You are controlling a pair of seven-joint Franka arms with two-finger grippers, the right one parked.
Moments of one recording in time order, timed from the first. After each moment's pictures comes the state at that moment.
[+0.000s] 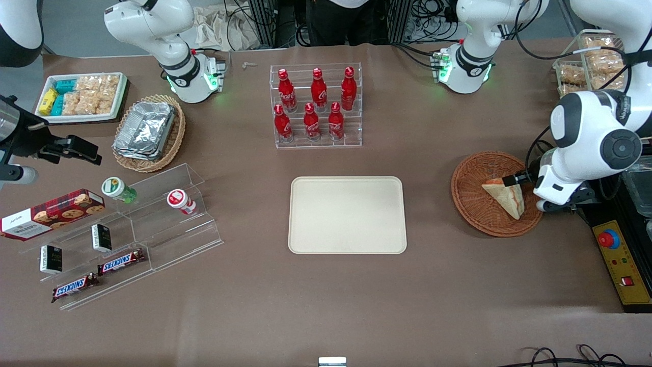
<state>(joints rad) 0.03 0.13 -0.01 -2.11 0.05 2.01 -0.30</state>
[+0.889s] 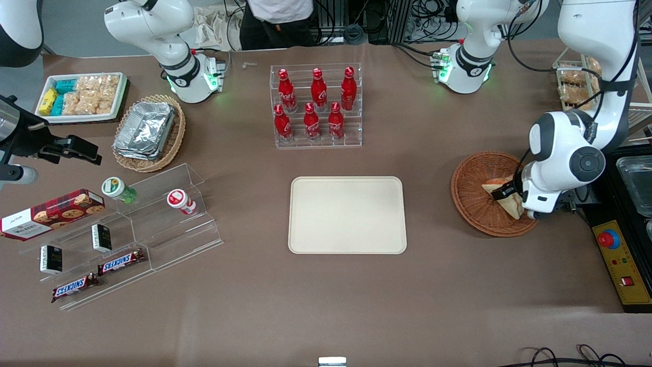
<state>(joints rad) 0.03 0.25 0.00 -2.19 0.05 2.23 -0.54</state>
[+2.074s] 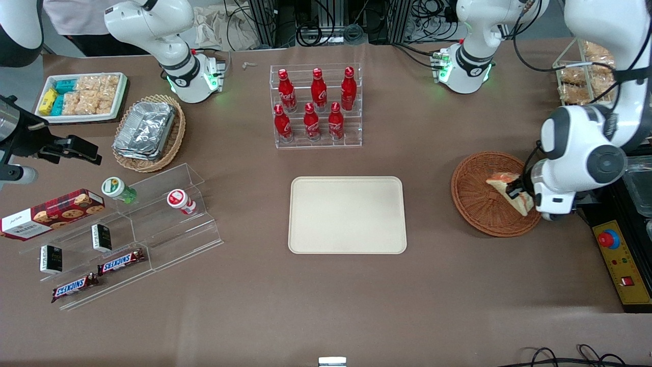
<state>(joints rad) 0.01 0.19 -0.01 -1.98 0.05 1.90 -0.69</state>
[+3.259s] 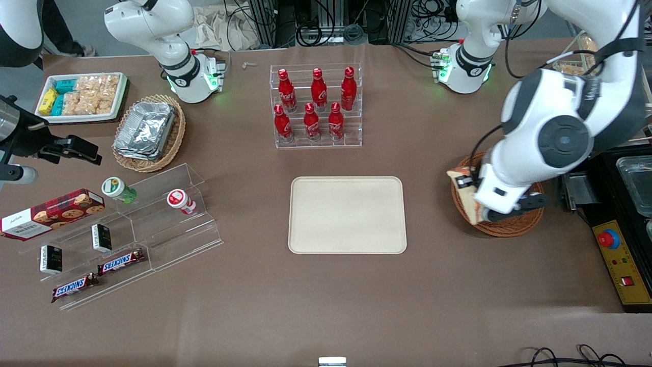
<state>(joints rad) -0.05 0.29 -0.34 -1.56 0.05 1.60 -0.62</state>
